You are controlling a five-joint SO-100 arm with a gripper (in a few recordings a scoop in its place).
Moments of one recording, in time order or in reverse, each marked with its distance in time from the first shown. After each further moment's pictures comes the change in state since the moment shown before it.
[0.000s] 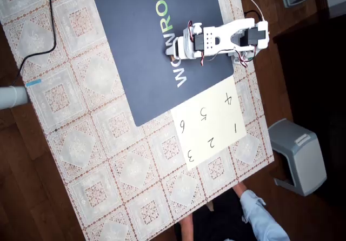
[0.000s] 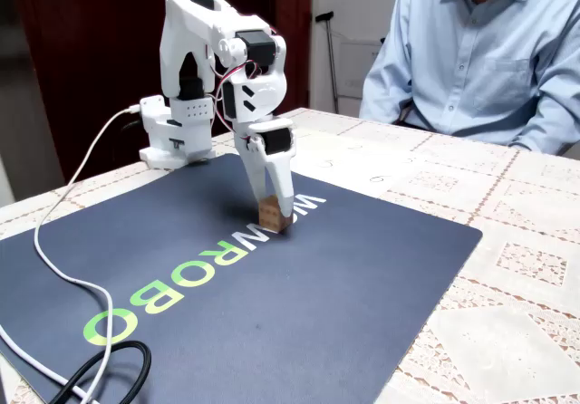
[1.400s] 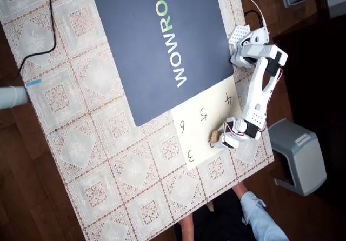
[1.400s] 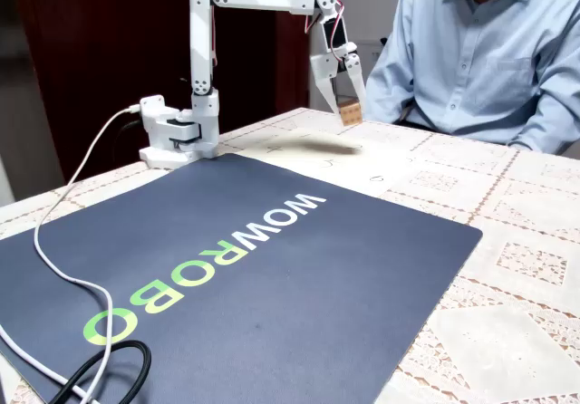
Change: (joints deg) arm -69.9 9.1 -7.0 3.2 6.3
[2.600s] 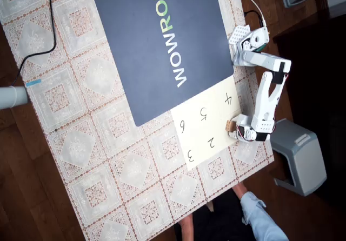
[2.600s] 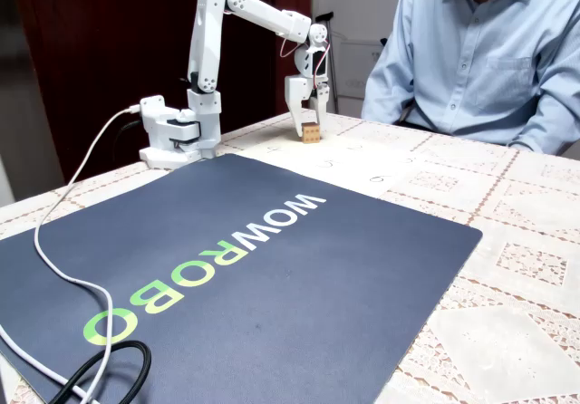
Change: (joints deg) arm -13.4 -6.2 12.4 -2.3 6.9
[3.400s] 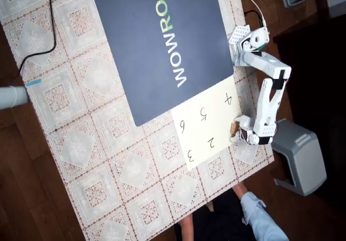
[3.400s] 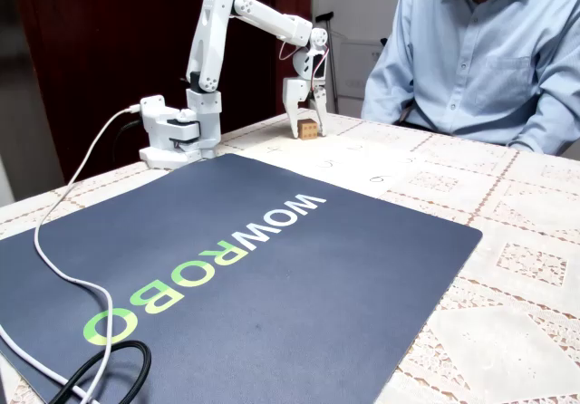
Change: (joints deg) arm -3.3 -4.8 -4.8 2.8 6.9
